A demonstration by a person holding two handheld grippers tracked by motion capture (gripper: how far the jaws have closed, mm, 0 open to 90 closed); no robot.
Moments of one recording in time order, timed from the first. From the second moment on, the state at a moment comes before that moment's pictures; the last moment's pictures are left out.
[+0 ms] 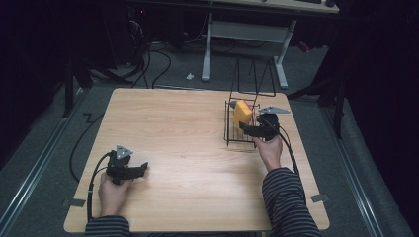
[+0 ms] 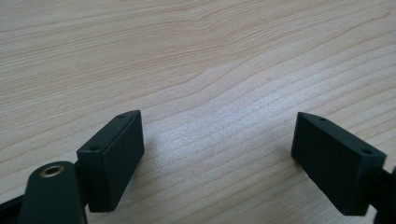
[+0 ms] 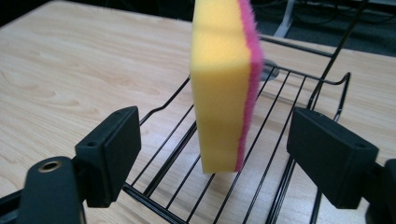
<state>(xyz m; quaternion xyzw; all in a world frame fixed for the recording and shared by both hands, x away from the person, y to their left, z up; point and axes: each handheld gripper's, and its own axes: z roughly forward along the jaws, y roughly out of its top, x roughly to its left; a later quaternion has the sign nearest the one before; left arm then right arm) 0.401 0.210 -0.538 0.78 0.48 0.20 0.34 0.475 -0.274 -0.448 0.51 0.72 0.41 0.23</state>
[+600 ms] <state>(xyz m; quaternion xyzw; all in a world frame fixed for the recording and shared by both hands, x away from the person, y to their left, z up) 0.401 0.210 -0.538 0.78 0.48 0.20 0.34 0.442 -0.296 -0.431 0.50 0.70 0.45 0.24</state>
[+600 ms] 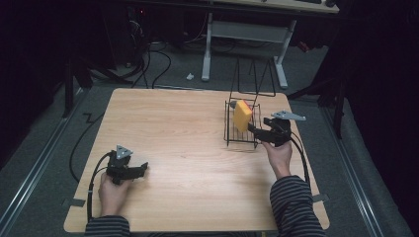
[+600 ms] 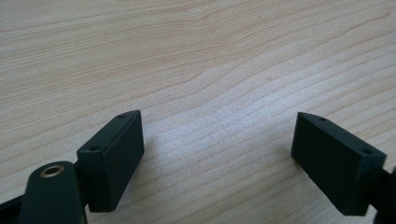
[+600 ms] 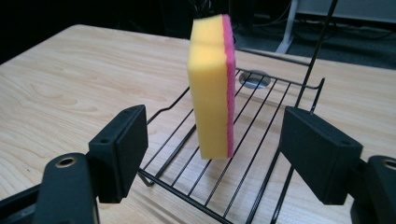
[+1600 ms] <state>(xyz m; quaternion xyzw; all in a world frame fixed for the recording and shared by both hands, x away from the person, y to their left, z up) 0.401 0.210 -0.538 0.78 0.48 0.20 0.34 0.402 -0.319 -0.403 0.49 0.68 0.47 0.26</state>
